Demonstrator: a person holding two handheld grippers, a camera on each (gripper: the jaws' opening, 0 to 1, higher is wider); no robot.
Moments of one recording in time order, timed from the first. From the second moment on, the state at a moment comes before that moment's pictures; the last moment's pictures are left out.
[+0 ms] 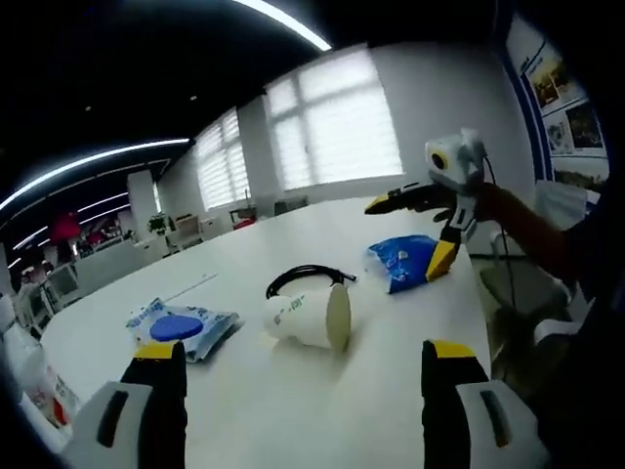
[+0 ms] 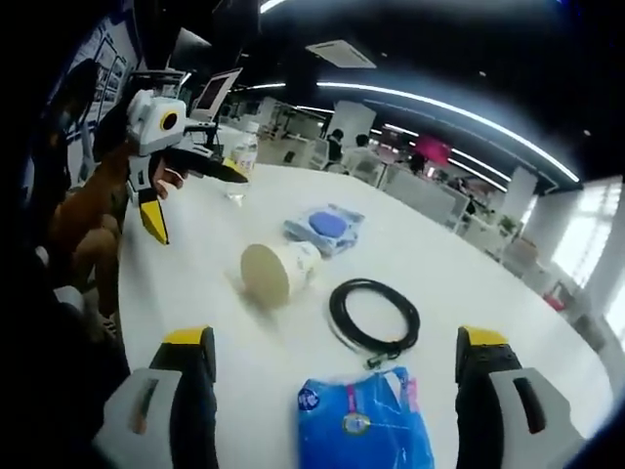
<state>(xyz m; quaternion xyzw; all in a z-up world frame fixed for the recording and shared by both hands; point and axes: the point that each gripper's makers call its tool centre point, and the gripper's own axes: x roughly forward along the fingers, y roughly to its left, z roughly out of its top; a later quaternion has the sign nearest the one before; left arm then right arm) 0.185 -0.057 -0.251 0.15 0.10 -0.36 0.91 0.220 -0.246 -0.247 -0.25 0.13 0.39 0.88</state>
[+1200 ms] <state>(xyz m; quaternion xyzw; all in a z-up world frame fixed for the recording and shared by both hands) 0.167 -0.004 -0.265 0.08 0.12 -0.34 0.93 0.231 -0.212 -0.270 -0.26 0.15 0.41 0.86</state>
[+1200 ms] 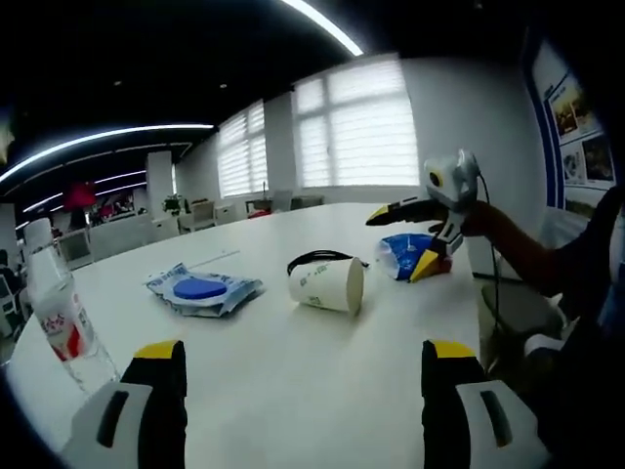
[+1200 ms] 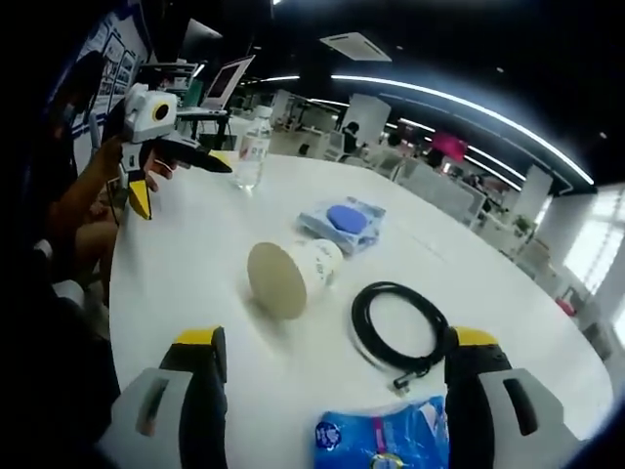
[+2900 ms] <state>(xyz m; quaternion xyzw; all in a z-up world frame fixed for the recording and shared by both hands) 0.135 0.029 -0.269 0.09 0.12 -0.30 0.94 0.227 -0.156 -0.274 -0.25 0.12 0.46 0.84</state>
